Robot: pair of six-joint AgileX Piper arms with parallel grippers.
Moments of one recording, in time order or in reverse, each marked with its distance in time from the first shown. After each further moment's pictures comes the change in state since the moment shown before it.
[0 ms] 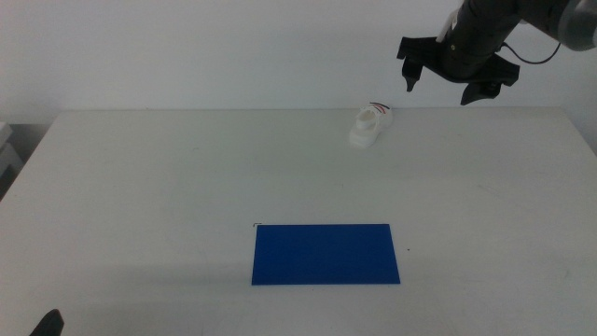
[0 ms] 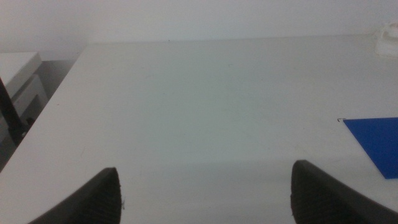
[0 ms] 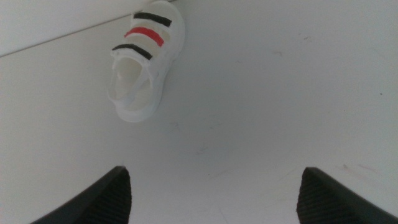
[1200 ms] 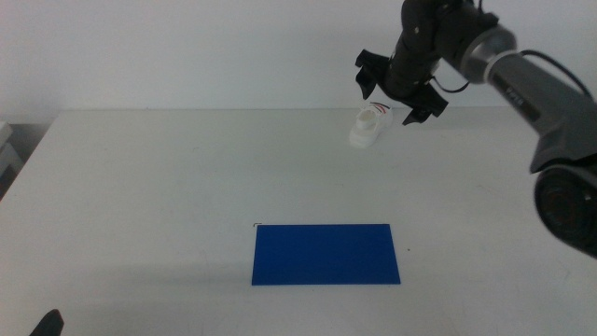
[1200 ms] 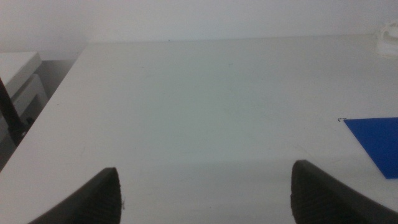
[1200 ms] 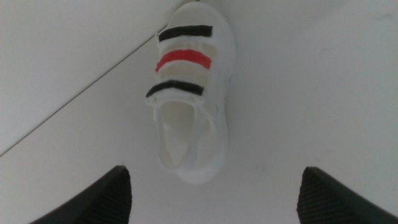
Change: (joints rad) left arm 0.000 0.000 0.000 0.000 0.000 0.000; right arm 0.042 0.388 -0.434 0.027 0.046 0.360
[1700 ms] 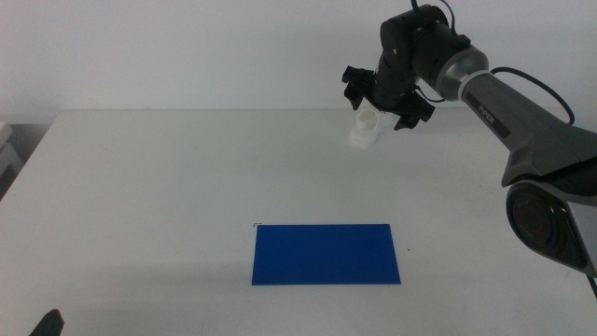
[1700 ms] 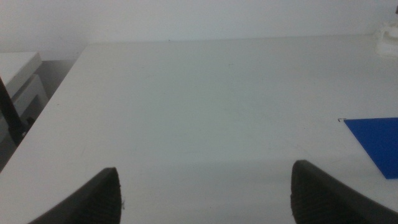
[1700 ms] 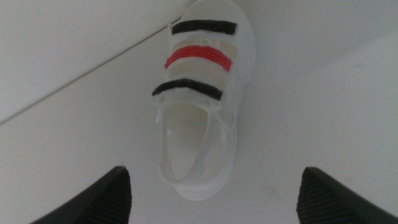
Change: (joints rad) left arm 0.000 0.000 0.000 0.000 0.000 0.000; right arm 0.030 0.101 -0.100 -0.060 -0.002 -0.070
